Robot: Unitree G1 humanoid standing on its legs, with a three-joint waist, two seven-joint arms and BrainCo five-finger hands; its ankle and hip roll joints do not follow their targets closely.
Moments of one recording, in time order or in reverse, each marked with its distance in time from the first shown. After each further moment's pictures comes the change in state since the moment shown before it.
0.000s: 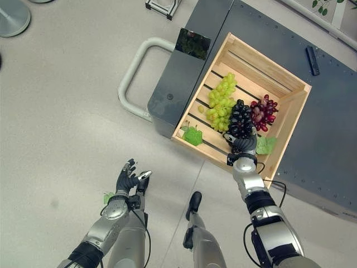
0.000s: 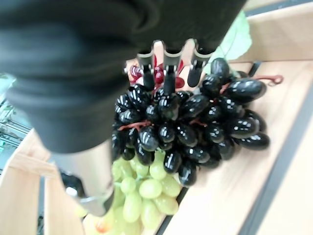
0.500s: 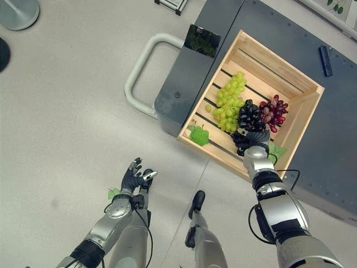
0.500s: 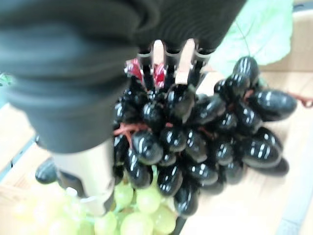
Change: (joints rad) left arm -0.034 0.013 -0.056 0.000 -0.003 0.000 -0.019; right arm -0.184 -0.073 0.025 0.299 0.132 0.018 0.030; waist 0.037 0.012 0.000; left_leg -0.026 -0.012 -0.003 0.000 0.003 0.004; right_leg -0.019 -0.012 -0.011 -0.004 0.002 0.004
